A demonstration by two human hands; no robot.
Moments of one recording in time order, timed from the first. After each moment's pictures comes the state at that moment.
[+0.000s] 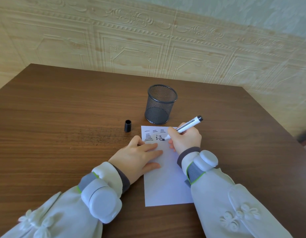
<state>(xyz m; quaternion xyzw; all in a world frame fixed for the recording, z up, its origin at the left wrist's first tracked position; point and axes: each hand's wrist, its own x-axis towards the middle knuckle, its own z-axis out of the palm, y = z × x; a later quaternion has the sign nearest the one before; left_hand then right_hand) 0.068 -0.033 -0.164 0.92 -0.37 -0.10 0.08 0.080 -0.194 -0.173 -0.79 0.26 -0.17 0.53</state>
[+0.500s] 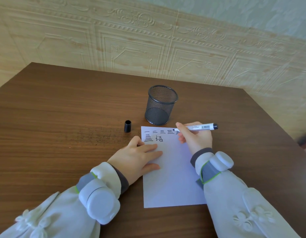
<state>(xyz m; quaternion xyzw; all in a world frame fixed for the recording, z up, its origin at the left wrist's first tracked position) 0.070 -0.032 -0.164 0.92 -0.37 -0.11 0.08 0.083 -0.225 -0.170 -0.72 0.24 -0.20 0.62</state>
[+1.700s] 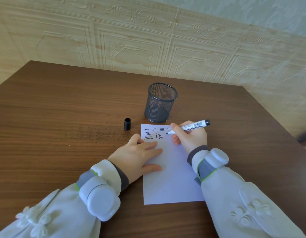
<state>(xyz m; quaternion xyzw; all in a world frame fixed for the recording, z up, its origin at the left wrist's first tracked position) 0.068 -0.032 -0.165 0.92 -0.36 -0.12 0.10 0.082 -0.217 -0.177 -0.77 0.20 -0.17 0.58</state>
